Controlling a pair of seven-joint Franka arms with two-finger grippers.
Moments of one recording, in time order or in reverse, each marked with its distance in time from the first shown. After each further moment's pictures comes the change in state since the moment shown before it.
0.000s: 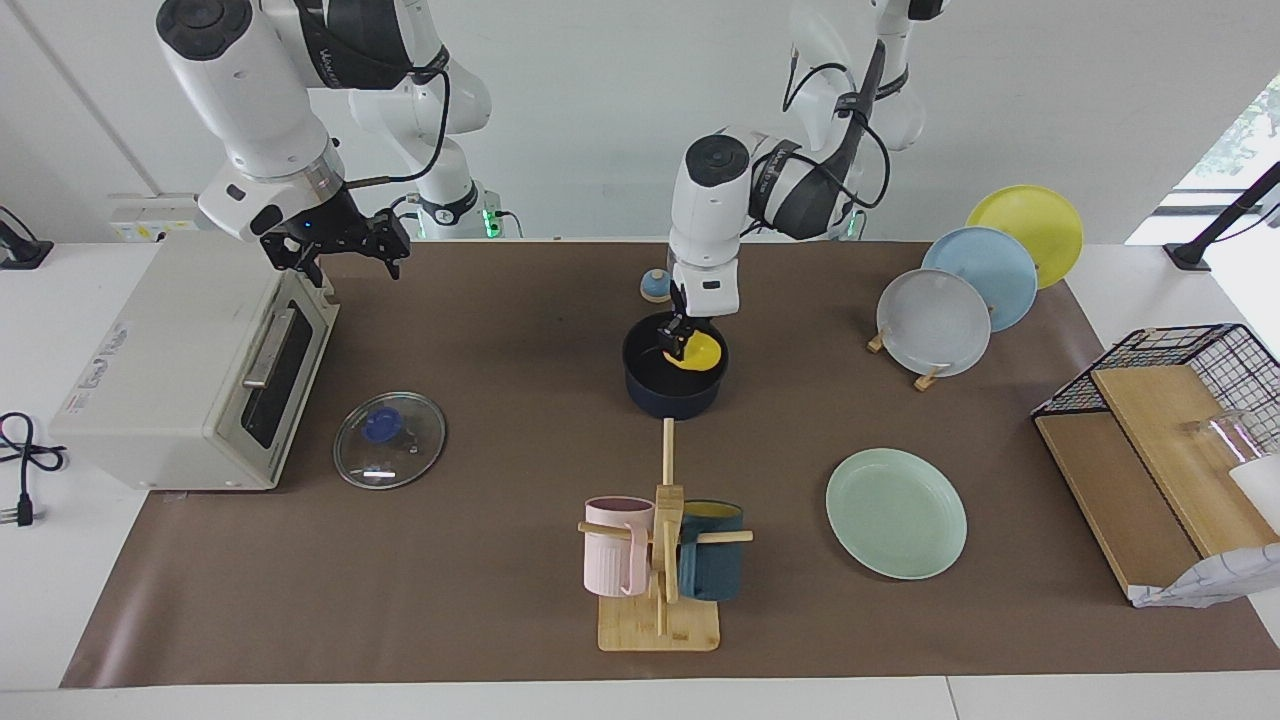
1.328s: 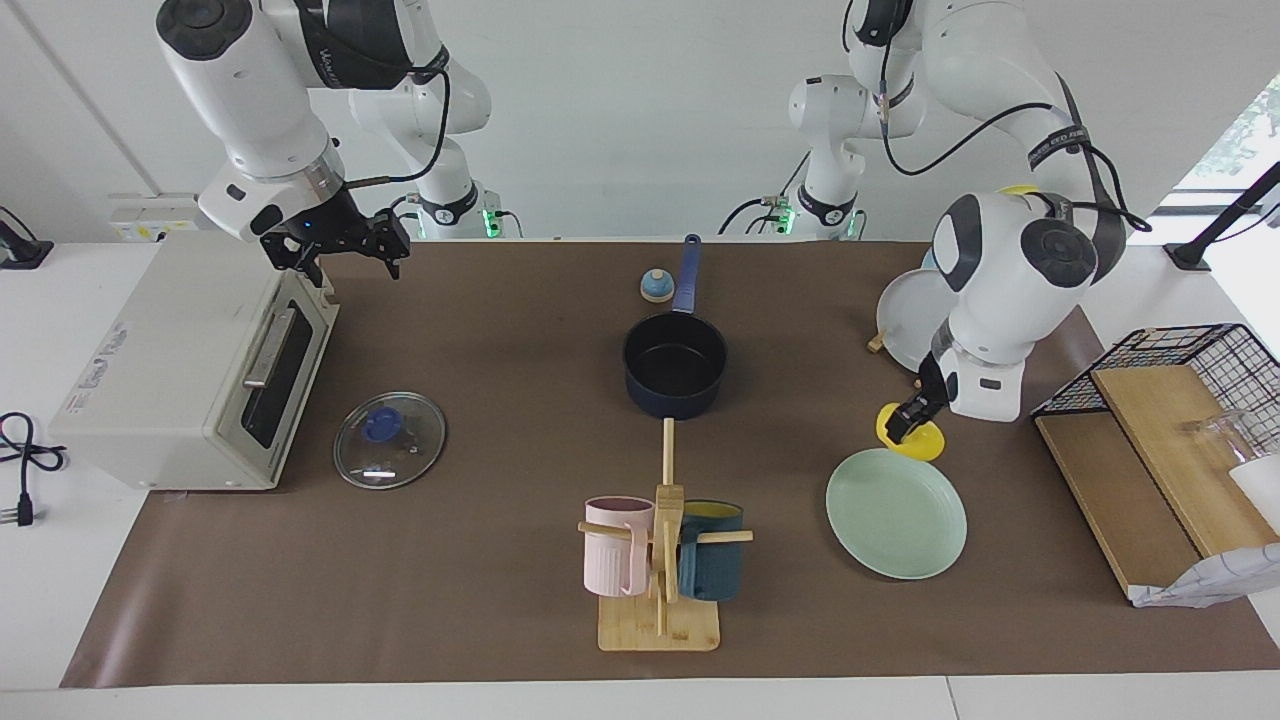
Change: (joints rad) left arm 0.520 0.225 0.011 0.304 0.008 -0.068 0.814; right arm 0.000 0.000 0.000 0.000 0.000 0.000 0.000
